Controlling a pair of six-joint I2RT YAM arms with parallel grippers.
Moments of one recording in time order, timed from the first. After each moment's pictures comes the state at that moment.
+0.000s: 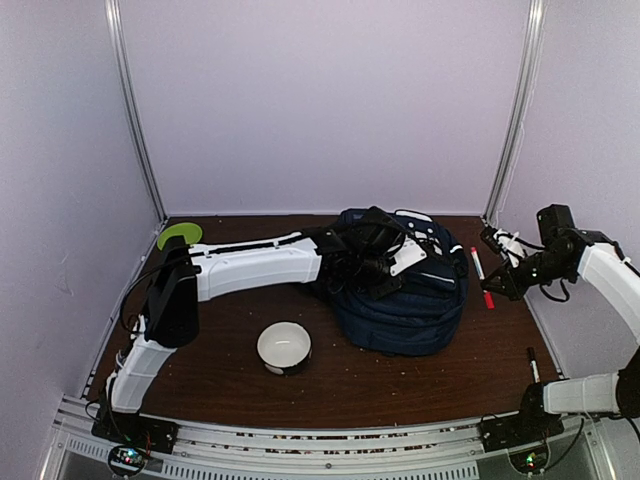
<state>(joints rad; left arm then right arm) -1.08 2.35 2.12 -0.46 -0.14 0.40 -0.07 1.11 0.93 -0.85 -0.54 -0.62</state>
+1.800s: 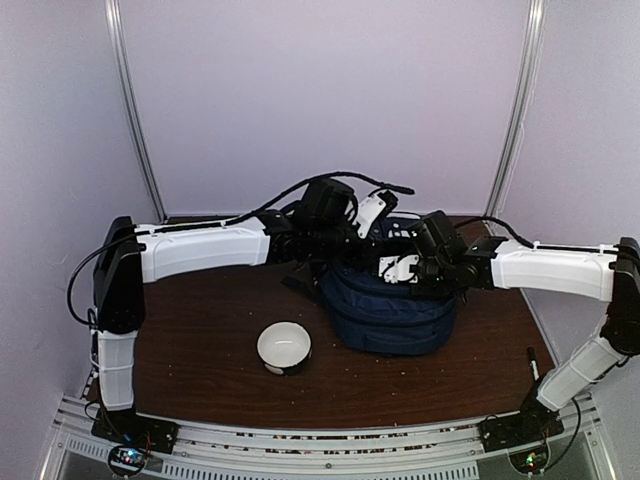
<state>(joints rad) -0.98 2.05 1.77 -0.16 0.12 0.03 0.72 1.49 1.02 -0.33 0.42 -0.96</state>
